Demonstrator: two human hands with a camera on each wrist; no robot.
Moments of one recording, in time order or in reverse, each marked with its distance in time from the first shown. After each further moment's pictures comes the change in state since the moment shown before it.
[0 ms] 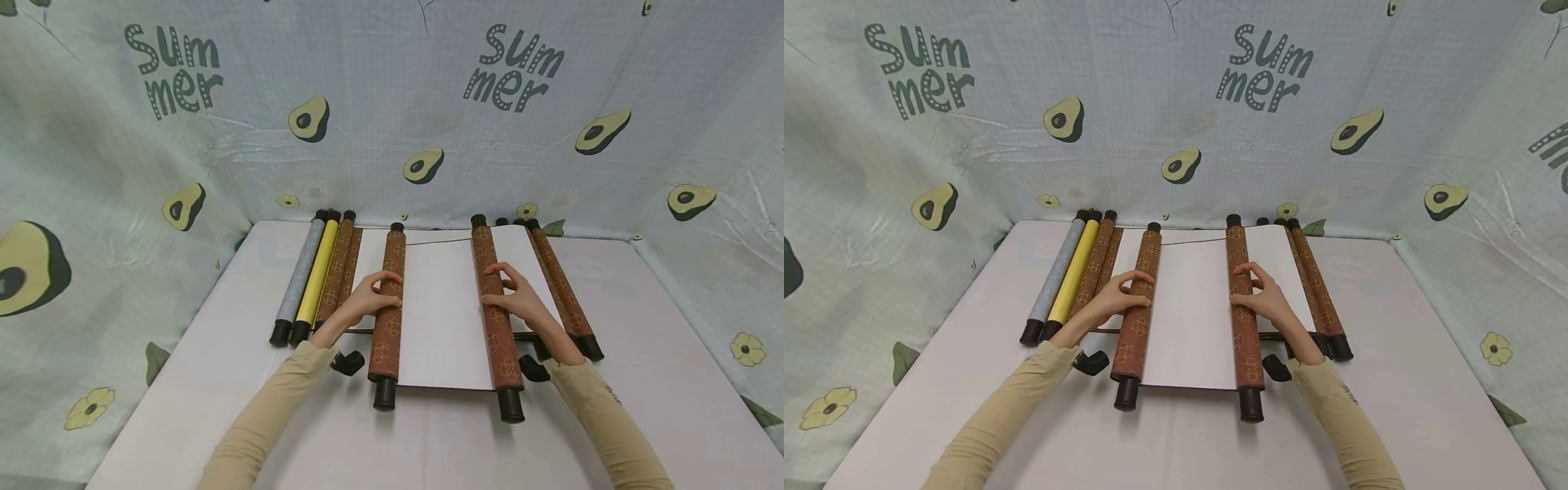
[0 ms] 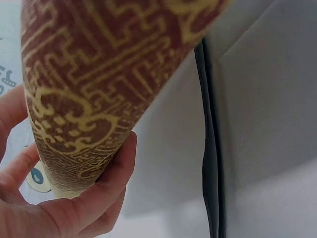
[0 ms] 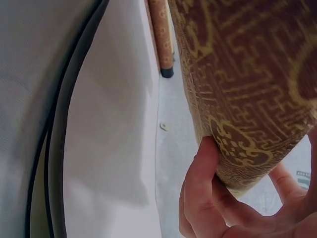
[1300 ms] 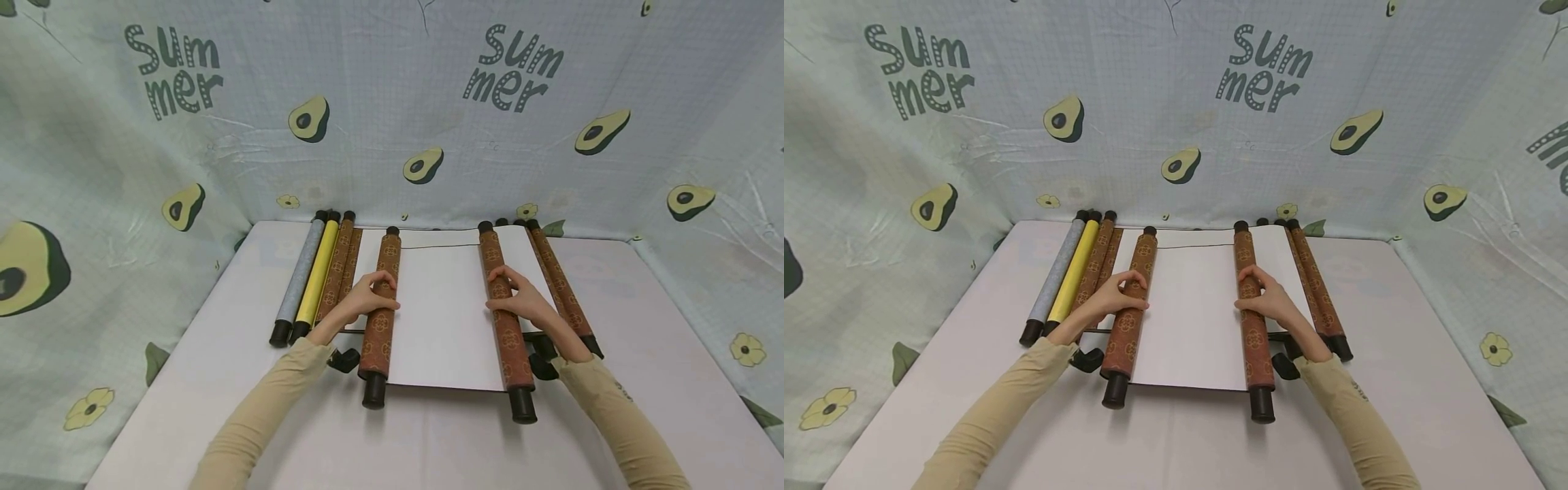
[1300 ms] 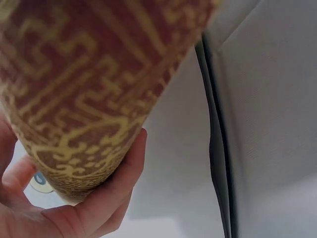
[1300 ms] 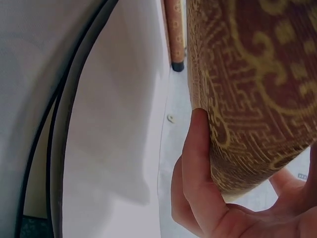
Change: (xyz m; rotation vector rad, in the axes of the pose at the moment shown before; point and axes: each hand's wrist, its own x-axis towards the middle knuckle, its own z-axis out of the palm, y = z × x) left_hand 0.002 0.001 -0.003 0.125 0.043 0.015; right_hand -0.005 -0.002 -0.011 -0.095 -0.067 0.010
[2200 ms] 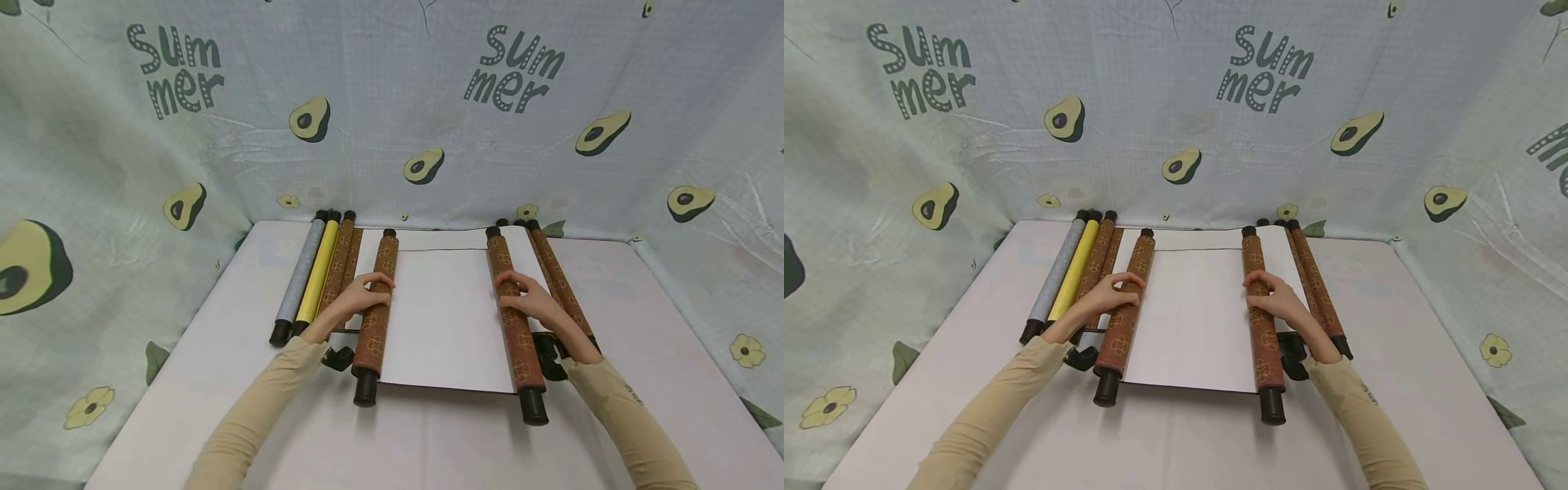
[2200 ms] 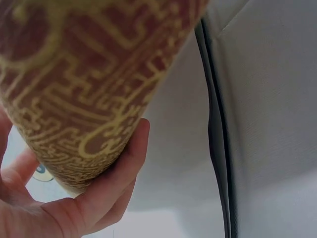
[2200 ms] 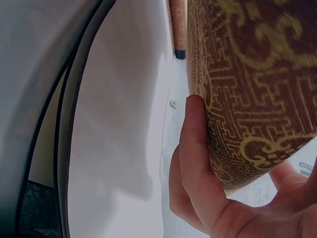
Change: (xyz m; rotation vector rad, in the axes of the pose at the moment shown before) left_hand -0.005 0.000 -0.012 -0.029 -0.030 -0.088; right_hand -0.005 0.004 -0.011 -0.093 -0.006 -0.009
